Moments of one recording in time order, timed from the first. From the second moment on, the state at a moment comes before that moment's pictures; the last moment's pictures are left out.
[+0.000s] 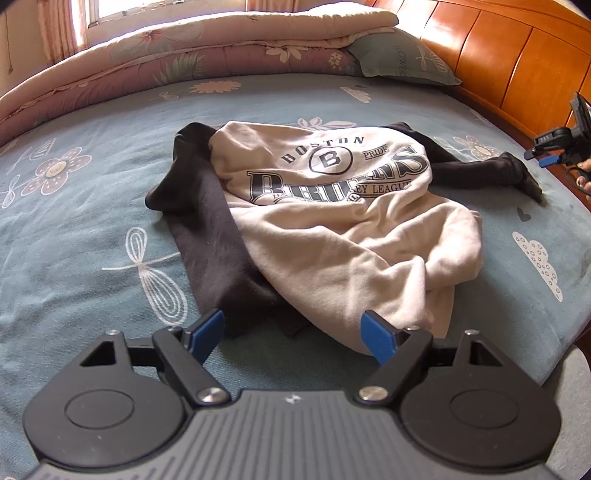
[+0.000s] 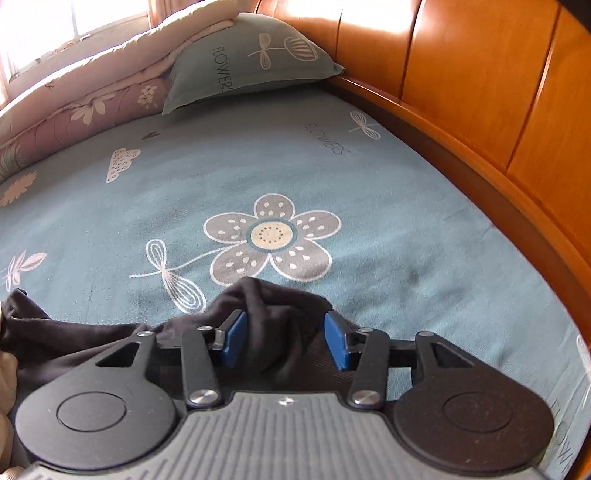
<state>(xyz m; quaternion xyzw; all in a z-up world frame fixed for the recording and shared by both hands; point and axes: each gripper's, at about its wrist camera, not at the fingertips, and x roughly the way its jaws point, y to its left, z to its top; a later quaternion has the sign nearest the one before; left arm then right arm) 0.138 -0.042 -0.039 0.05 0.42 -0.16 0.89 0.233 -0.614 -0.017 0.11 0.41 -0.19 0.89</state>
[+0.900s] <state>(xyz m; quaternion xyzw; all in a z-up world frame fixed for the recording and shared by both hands) 0.154 -0.070 -0.045 0.07 0.43 -0.16 0.89 0.202 -0.656 -0.071 0.24 0.38 -0.18 0.88</state>
